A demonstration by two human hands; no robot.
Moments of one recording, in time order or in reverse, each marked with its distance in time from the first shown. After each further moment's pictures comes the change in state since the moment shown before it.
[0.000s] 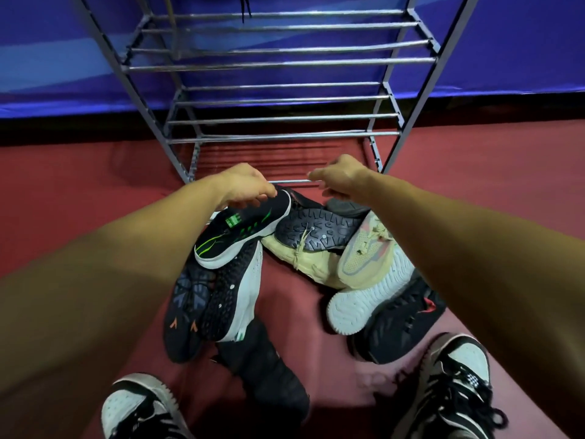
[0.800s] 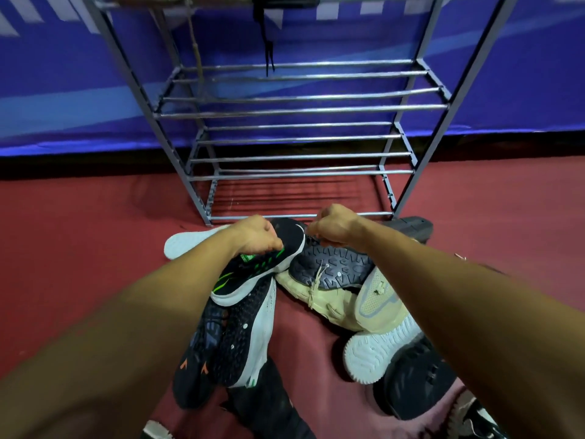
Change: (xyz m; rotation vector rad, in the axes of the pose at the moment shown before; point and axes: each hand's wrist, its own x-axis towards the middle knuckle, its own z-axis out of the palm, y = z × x) left_hand 0.001 -0.018 -0.005 0.164 -0.016 -0.020; right_hand 0.013 -0.012 0.029 -0.162 -0.106 -0.055
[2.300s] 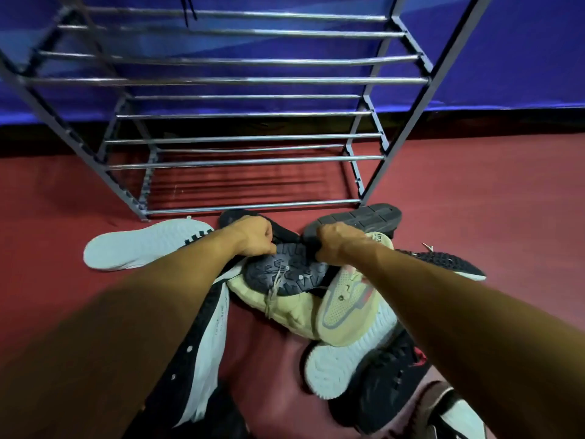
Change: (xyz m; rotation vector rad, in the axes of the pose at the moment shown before) left_hand 0.117 0.032 0.070 0.381 -0.134 0.163; right_hand 0.045 0.091 -0.026 -0.733 -0.030 0.091
